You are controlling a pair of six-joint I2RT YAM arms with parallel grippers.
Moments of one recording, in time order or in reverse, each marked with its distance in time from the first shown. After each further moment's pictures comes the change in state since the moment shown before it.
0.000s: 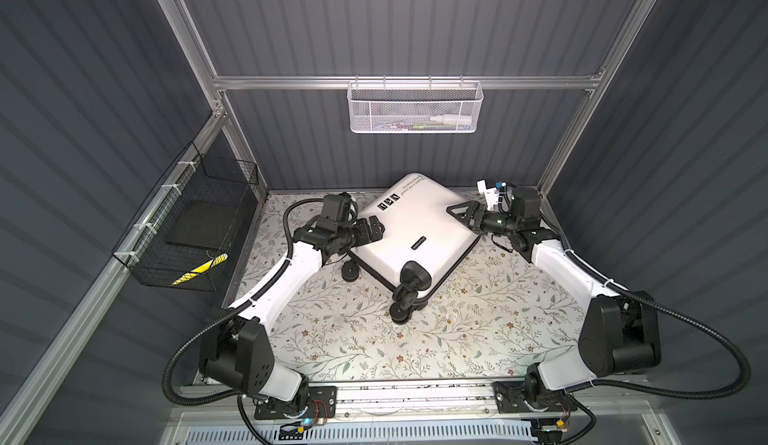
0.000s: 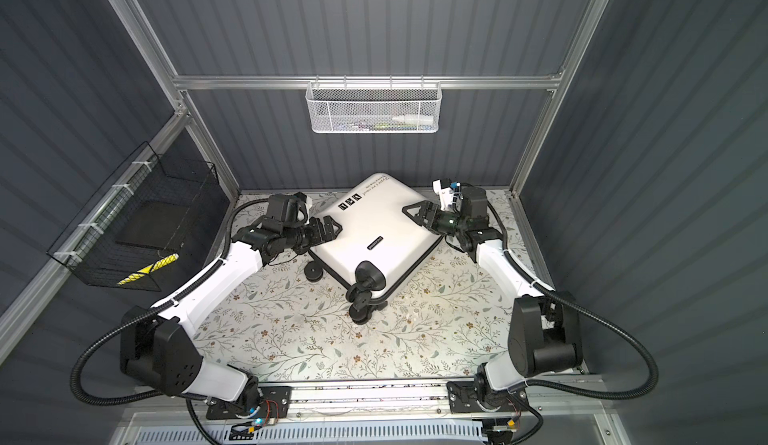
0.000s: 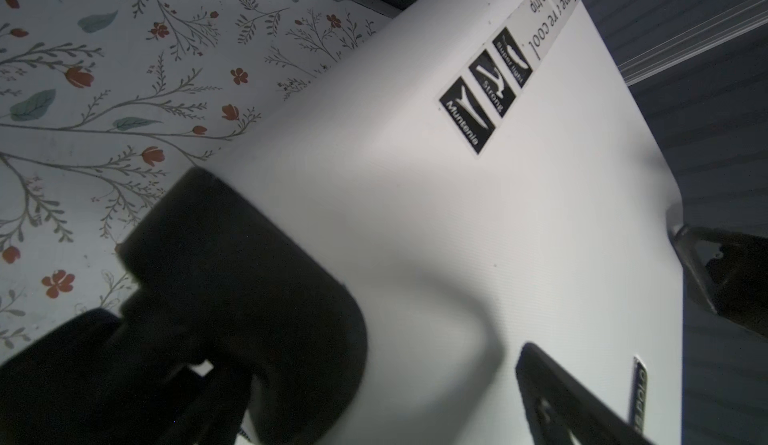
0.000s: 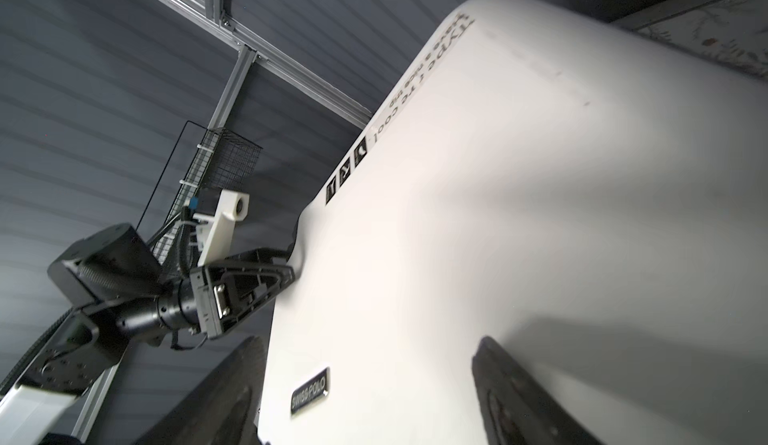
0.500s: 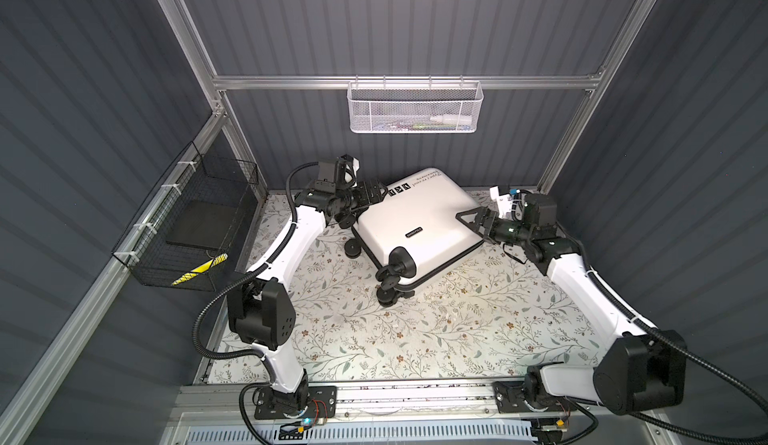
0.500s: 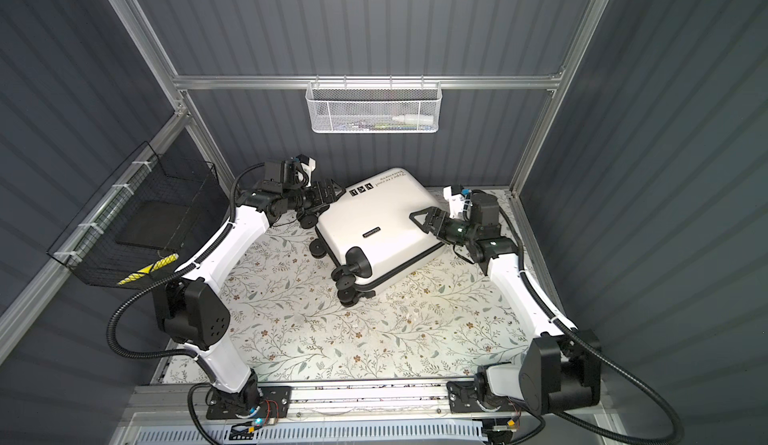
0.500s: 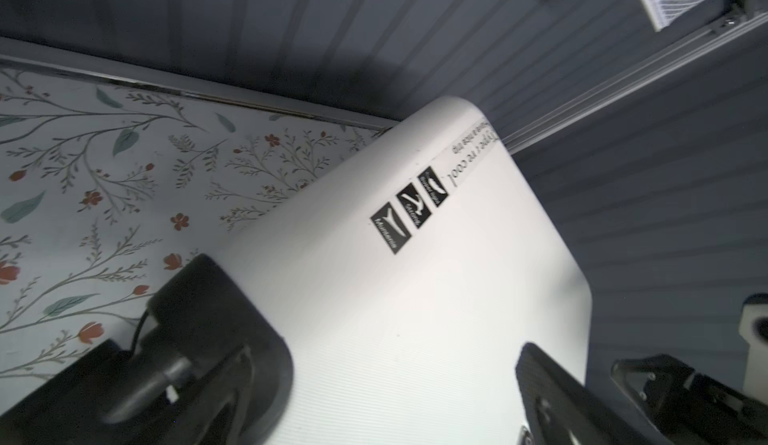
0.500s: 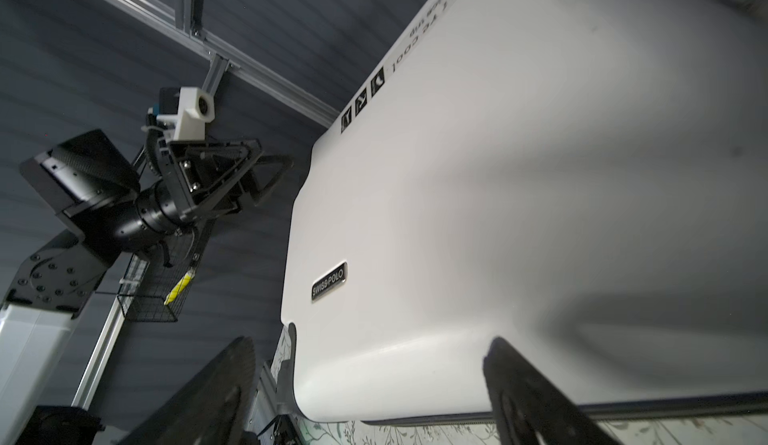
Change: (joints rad) left arm 0.082 0.209 0.363 -0.007 0.183 0.059; right arm -0.075 -0.166 0.060 -0.285 0.138 -0.040
